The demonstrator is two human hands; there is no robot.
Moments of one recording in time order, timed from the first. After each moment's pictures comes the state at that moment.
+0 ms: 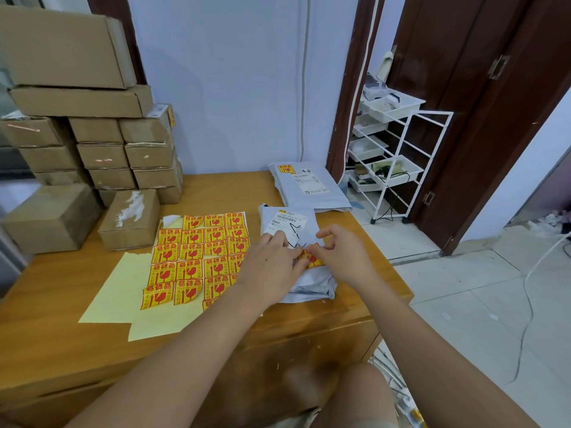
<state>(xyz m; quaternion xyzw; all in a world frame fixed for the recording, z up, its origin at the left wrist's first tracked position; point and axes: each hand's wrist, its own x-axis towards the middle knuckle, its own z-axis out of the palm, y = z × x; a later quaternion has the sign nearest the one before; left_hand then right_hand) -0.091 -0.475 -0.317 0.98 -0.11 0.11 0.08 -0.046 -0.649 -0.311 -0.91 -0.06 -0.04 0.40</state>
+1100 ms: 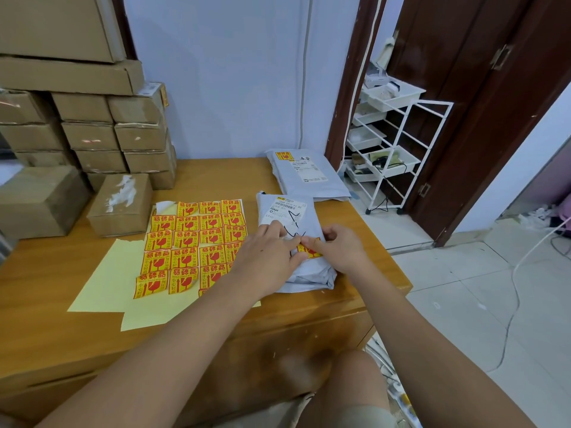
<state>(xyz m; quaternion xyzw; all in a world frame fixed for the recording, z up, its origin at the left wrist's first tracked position) -0.090 -0.470 -0.320 0.98 -0.12 0.07 0.11 -0.036 -0.649 -0.331 -0.86 0.00 0.04 0.51</state>
